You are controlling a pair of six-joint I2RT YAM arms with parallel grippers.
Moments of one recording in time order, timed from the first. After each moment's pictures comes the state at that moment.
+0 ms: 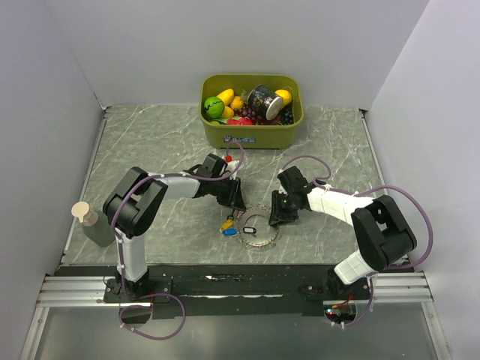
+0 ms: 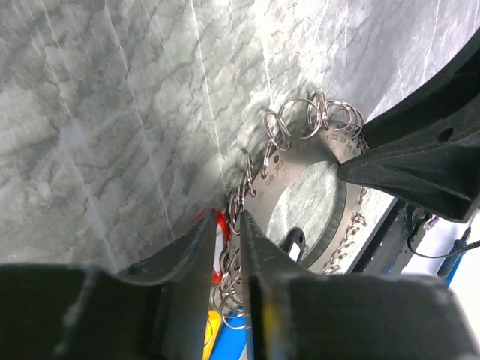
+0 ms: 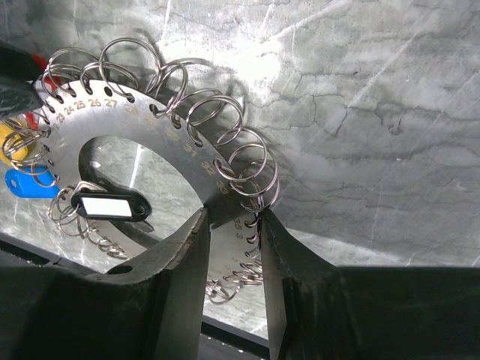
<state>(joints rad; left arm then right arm) -0.60 1.91 1.05 -0.03 0.61 -0.41 0.48 1.52 0.77 -0.44 -0.19 0.51</state>
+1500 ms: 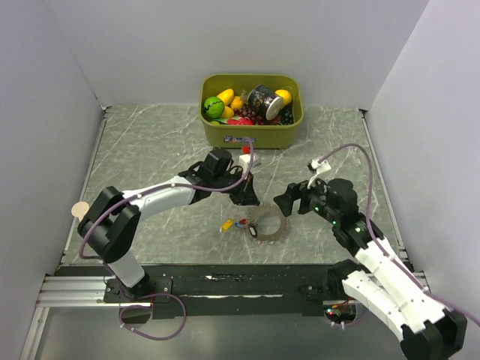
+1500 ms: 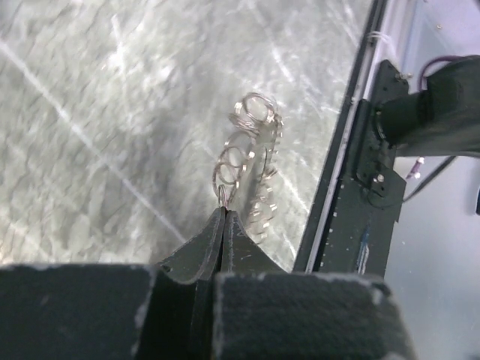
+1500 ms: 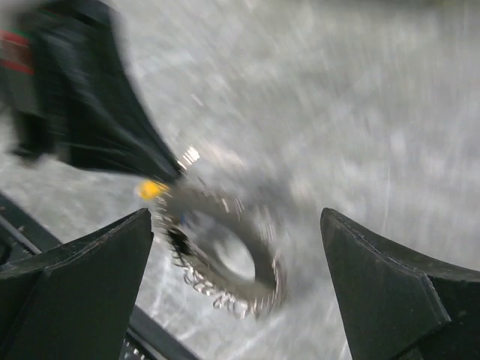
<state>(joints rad) -0.72 1.66 1.06 0.00 0.66 -0.20 0.43 0.72 0.58 -0.26 -0.18 0.26</state>
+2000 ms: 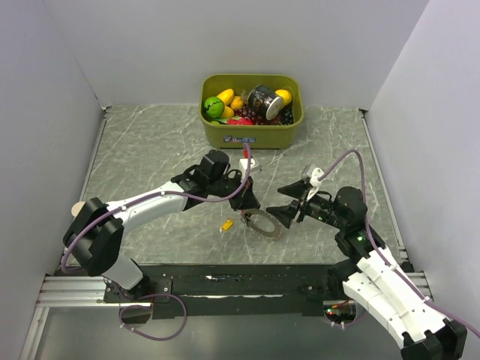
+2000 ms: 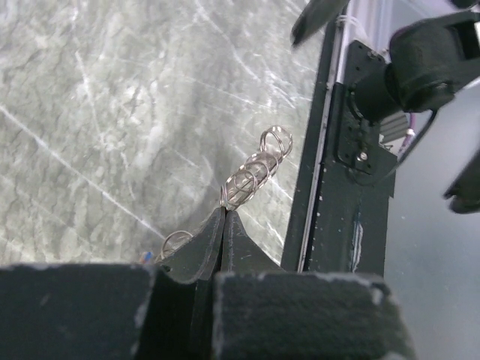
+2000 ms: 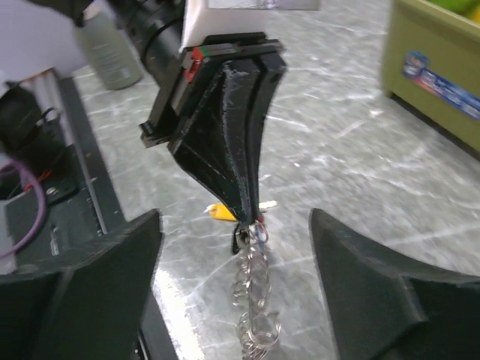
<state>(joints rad) -0.77 1.53 1.02 -0.03 0.68 -0.09 0.43 0.60 0.50 0.01 -0.60 0.08</state>
